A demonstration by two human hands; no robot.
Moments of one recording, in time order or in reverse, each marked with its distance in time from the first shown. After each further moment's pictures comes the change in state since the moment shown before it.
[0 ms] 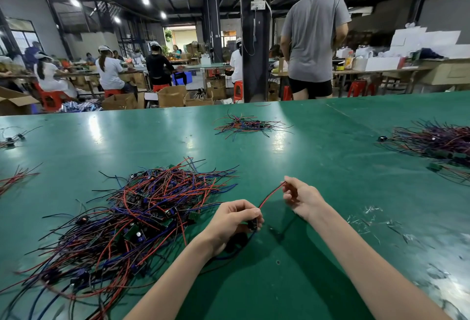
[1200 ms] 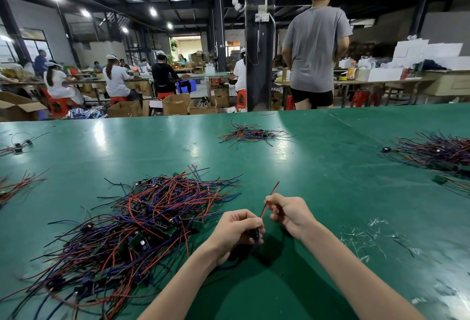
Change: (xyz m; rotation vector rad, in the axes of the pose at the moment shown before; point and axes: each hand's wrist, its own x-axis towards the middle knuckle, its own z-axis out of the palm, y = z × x) left_hand -0.001 0.003 0.002 -0.027 0.052 -0.050; right_hand -0.030 0.023 0.025 -0.253 -0.100 -0.064
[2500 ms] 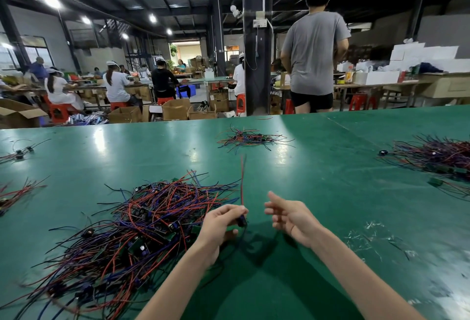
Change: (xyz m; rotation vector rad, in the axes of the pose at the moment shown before) left_hand -0.002 0.013 -0.011 -0.092 0.240 0.022; right_hand -0.013 -0.009 -0.017 -0.126 -0.183 0.021
